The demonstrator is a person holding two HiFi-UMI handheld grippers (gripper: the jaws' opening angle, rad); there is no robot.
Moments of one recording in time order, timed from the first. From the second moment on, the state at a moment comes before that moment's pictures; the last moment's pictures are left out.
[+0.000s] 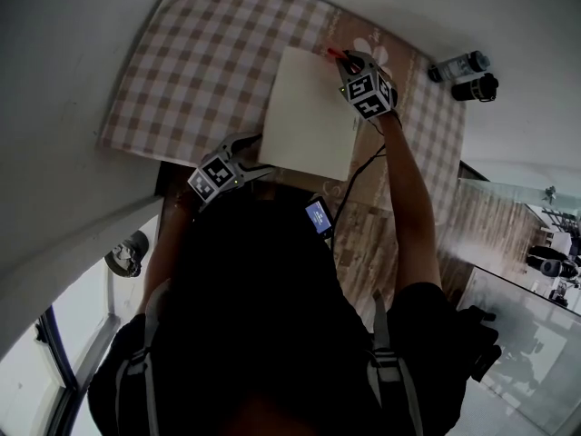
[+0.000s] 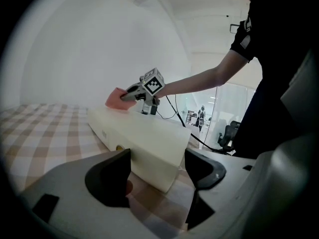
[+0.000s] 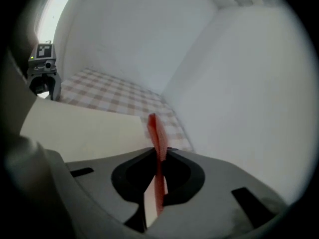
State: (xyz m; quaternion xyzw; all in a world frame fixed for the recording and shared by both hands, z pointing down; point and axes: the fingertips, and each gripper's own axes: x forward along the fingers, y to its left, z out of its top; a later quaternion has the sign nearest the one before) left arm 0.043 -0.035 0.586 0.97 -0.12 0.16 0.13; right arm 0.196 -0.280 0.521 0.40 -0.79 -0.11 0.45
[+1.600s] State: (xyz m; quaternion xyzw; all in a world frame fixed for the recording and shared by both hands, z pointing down) left arm 0.044 -0.036 0.594 0.97 -0.12 0.16 0.14; right arm 0.178 -0.209 0.588 0.31 -0.81 0.05 0.49
